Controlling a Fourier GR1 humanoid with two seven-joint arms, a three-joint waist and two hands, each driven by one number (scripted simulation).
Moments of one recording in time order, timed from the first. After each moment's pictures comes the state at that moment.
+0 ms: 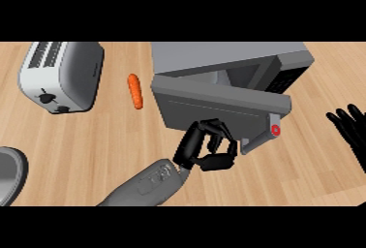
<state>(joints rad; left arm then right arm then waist) -0.65 0.00 -0.89 -0.94 0.50 0.57 -0.47 0.06 -0.53 -0.06 -1.64 -0.41 0.54 -0.52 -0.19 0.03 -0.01</state>
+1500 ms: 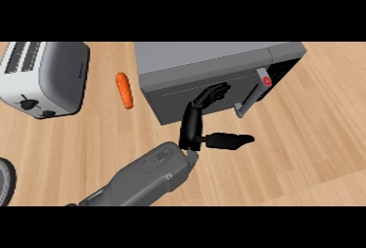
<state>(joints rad) -0.79 0.00 -0.88 -0.93 0.87 0.82 -0.55 -0.21 -0.76 -0.25 -1.67 -0.24 0.43 -0.51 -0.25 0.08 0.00</state>
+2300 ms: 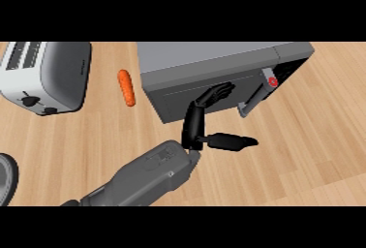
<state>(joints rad) -0.83 0.00 -0.91 -0.91 0.95 0.80 -0.63 -0.27 -0.66 -0.20 -1.56 -0.38 0.49 -0.48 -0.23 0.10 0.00</state>
